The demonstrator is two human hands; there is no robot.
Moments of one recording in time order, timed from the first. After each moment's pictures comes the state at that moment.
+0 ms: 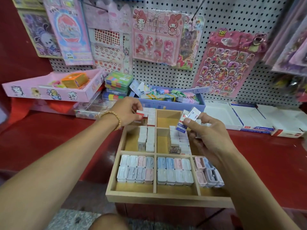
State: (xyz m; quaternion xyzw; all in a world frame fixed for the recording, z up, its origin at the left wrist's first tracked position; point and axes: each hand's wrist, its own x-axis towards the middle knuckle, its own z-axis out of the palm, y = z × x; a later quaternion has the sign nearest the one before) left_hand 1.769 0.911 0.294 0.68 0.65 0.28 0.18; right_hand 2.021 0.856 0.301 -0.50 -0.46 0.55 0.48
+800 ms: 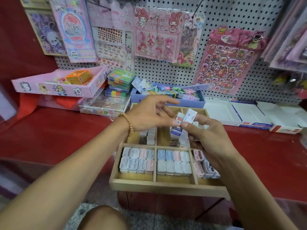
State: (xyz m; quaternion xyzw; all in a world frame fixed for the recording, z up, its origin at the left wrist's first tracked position) left_hand 1.832 0.845 0.335 0.70 0.48 0.35 0.39; right_hand 2.025 0.829 0.302 -0.48 -0.51 0.55 0.46
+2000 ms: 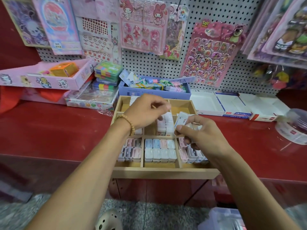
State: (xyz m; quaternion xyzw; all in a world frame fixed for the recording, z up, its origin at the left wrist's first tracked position) left_hand 1.863 0.833 0.322 0.71 0.51 0.36 0.32; right_hand 2.055 0.795 0.308 -0.54 -0.56 0.48 0.40
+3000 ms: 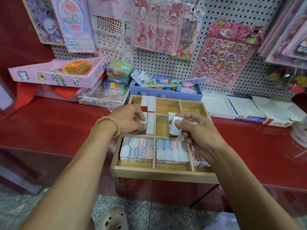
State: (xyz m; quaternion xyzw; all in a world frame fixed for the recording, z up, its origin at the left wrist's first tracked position) left_hand 1.787 0.833 0.296 0.67 0.67 0.18 0.27; right_hand 2.012 0.813 0.303 -0.51 -0.49 0.57 0.42
